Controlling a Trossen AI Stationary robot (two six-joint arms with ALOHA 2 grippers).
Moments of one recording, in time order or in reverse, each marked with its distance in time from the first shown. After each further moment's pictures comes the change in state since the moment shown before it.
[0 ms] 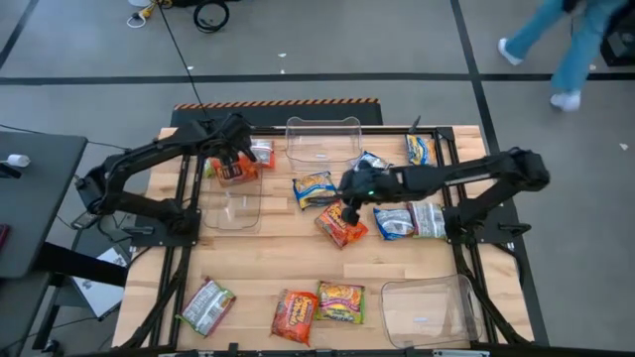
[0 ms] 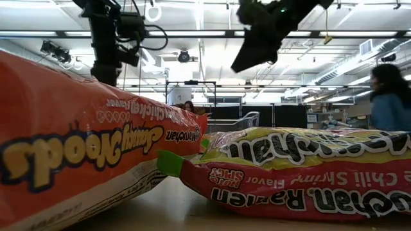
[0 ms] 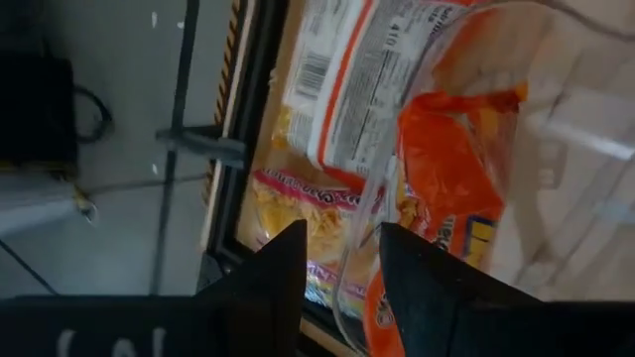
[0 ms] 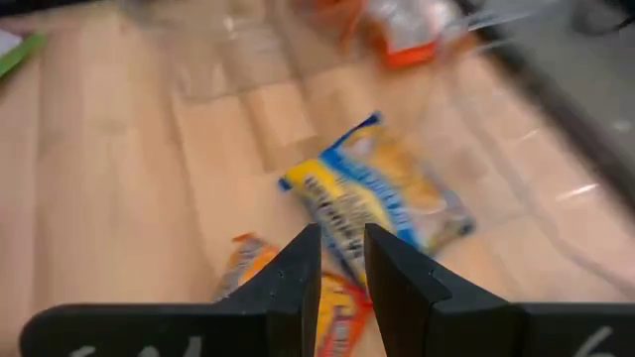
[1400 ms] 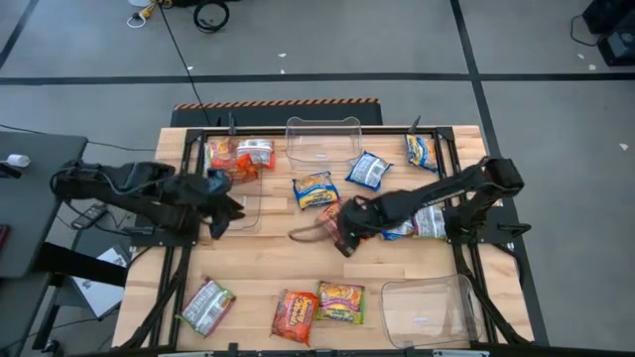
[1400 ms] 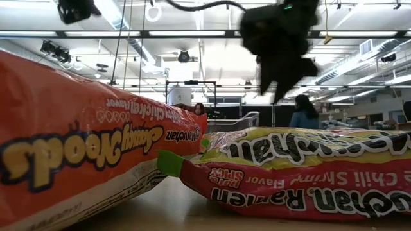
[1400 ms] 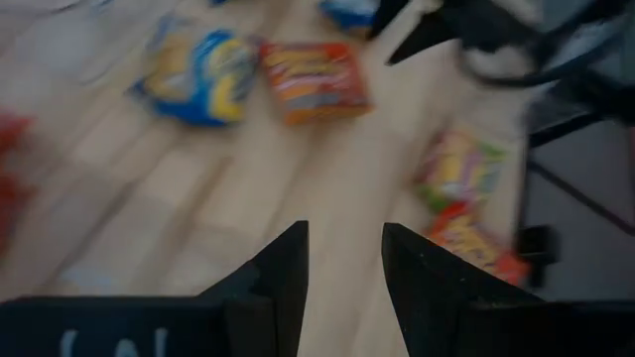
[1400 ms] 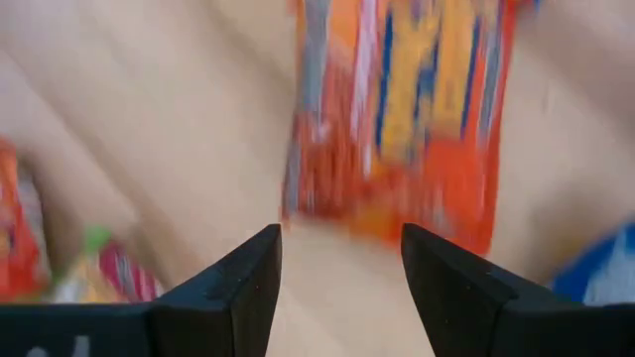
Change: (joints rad) left arm -0.860 -0.421 0.001 0.077 0.240 -1.068; right arm 0.192 0.226 0.173 -0.439 -0.138 0.732
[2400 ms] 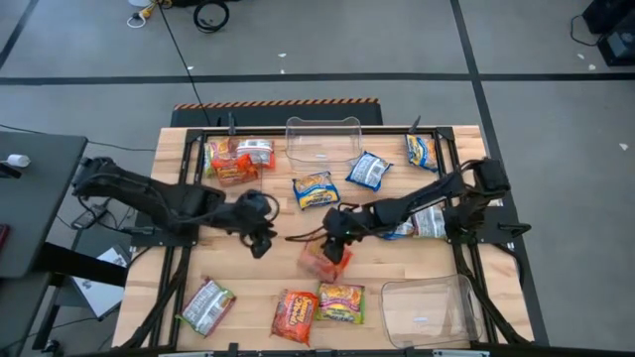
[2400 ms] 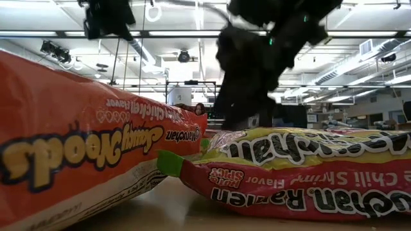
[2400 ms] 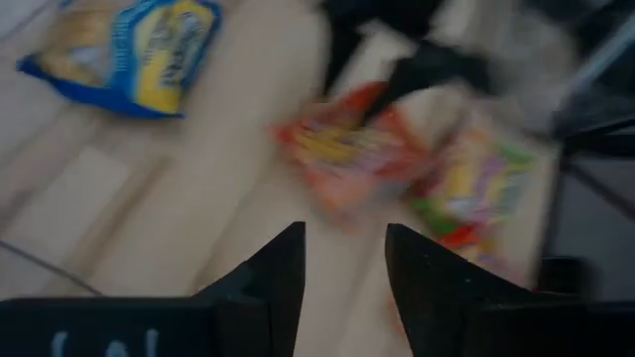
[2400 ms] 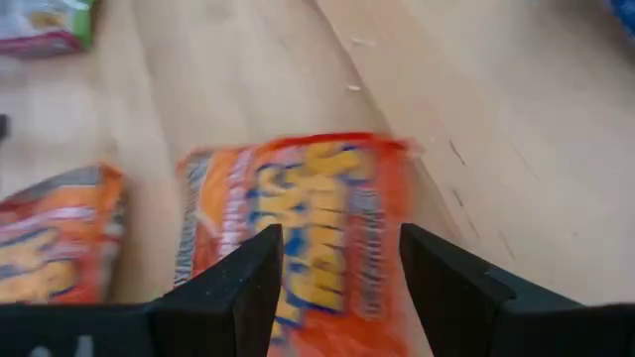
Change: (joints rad) left arm -0.060 0.358 0.000 0.207 -0.051 -0.098; right arm -0.051 0.093 -0.203 0.685 -0.089 -0.293
